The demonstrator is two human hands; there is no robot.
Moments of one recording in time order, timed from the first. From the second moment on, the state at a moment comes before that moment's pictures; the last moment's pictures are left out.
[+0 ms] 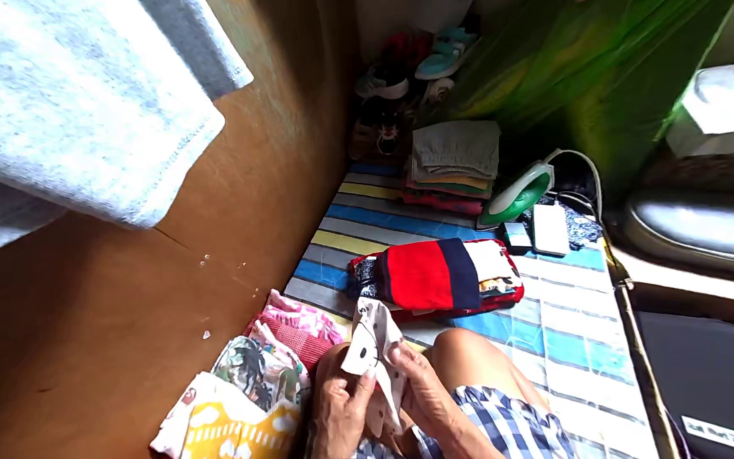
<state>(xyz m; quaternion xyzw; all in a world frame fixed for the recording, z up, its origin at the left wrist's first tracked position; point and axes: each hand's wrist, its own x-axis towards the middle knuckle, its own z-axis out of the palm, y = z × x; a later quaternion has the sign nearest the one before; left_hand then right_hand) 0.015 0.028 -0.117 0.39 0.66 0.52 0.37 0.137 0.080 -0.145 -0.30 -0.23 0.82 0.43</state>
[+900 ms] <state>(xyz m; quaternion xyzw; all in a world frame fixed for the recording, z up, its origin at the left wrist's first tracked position) -0.045 0.029 -0.099 0.24 0.67 0.56 0.43 0.159 0.116 -0.144 -0.42 -0.24 0.76 0.43</state>
